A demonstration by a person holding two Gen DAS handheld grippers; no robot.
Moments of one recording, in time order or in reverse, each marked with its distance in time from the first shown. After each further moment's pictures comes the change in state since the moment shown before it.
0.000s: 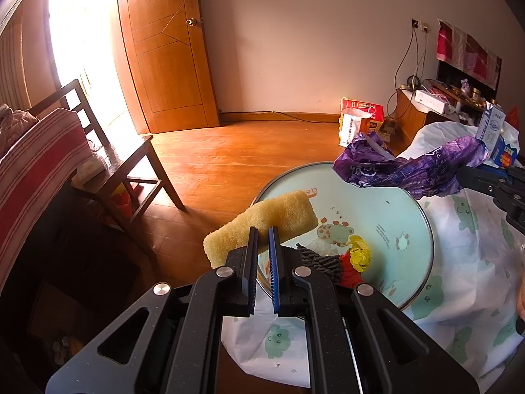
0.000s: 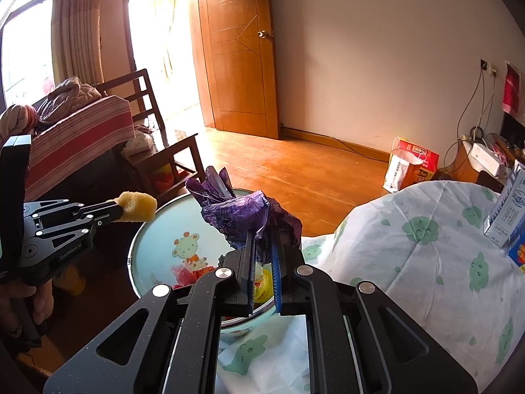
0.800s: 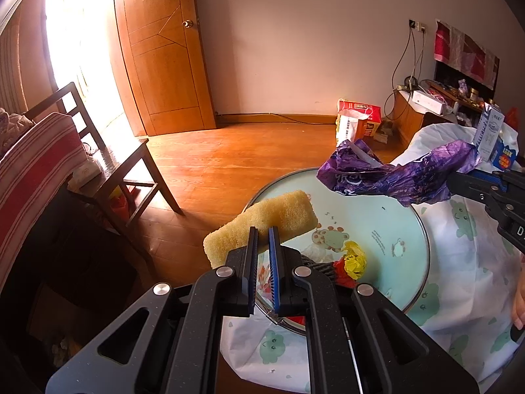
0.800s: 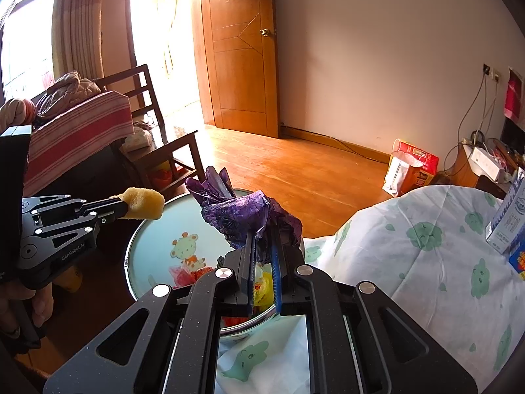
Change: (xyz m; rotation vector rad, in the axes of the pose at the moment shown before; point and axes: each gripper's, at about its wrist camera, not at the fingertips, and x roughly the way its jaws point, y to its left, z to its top) left arm 0.006 -0.008 0.005 0.007 -0.007 -0.012; right arm 0.005 0.006 0.002 -0.016 0.006 -0.008
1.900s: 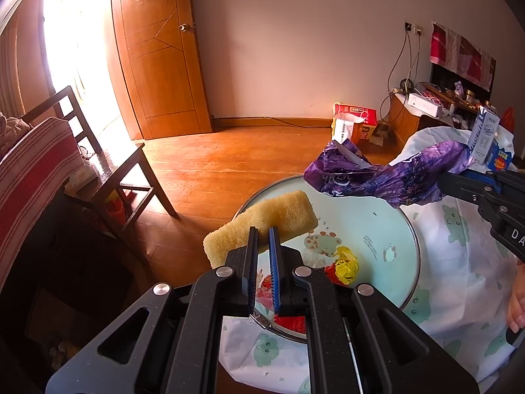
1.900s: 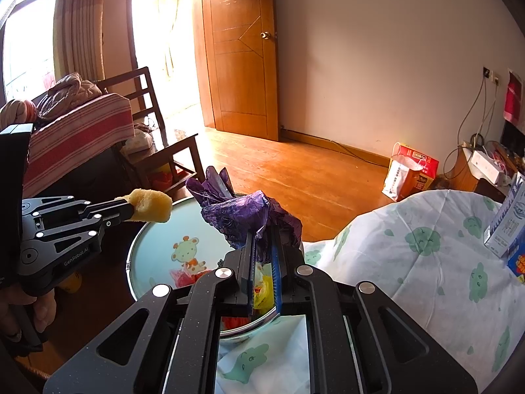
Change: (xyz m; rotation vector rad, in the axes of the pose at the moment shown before) left arm -0.003 -0.007 0.005 0.001 -0.014 -0.015; right arm -0.001 0.002 0.005 -0.005 -0.011 -0.002
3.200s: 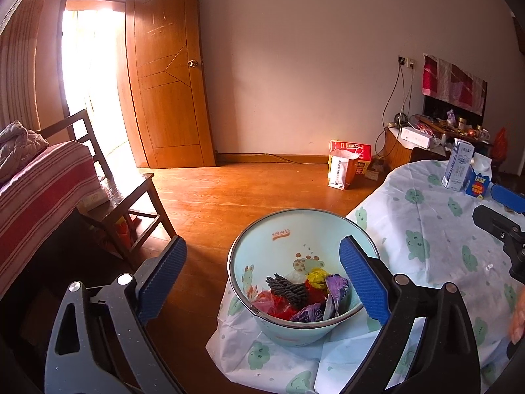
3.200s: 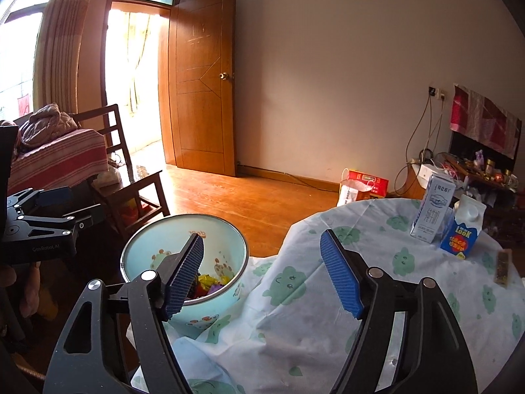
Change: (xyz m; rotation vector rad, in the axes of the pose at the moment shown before) left arm -0.084 -0.006 -0.001 -0.019 -0.172 0.008; right arm -0.111 -0.013 -0.032 0.061 -0.180 -0.198
